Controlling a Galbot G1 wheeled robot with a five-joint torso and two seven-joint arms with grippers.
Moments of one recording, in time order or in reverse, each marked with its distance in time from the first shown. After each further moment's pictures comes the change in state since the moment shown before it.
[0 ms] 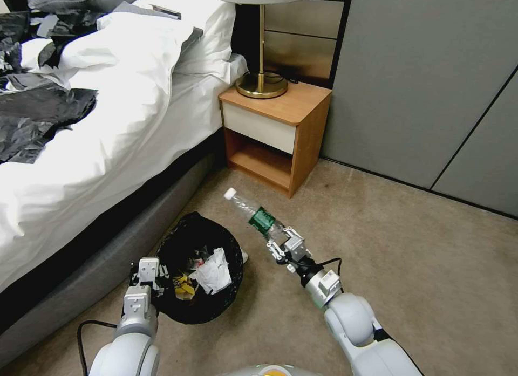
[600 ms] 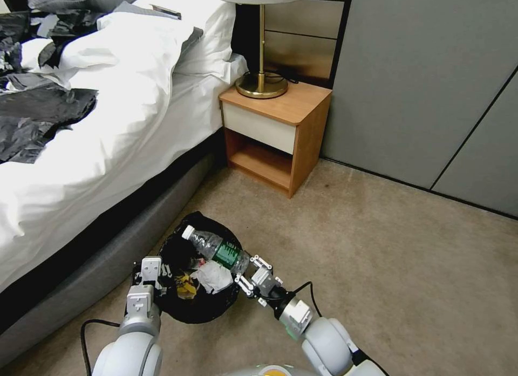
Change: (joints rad) left arm -0.002 -0.010 0.015 -0.002 0.006 0.000 0.000; right arm 0.003 0.016 -0.144 -0.084 -0.076 0.005 0.027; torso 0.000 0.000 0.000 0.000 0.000
